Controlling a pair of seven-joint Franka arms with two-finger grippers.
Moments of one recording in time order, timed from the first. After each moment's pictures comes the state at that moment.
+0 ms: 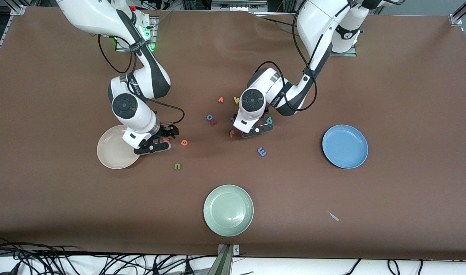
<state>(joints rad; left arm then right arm) -0.62 0.71 -0.14 -1.65 -0.09 2.13 -0.97 0.39 0.48 0.01 -1.93 0.02 2.37 0.16</state>
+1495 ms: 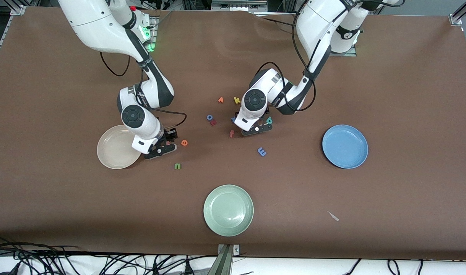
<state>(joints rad) -0.60 0.71 -0.16 -1.72 -0.10 2.21 -0.89 0.38 0.59 0.00 -1.93 0.02 2.46 0.00</state>
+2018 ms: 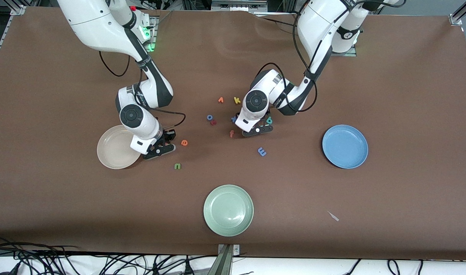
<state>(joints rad) -0.59 0.71 -0.16 -1.72 -0.10 2.22 -0.88 0.38 0.58 0.00 -1.93 0.02 2.46 0.00</state>
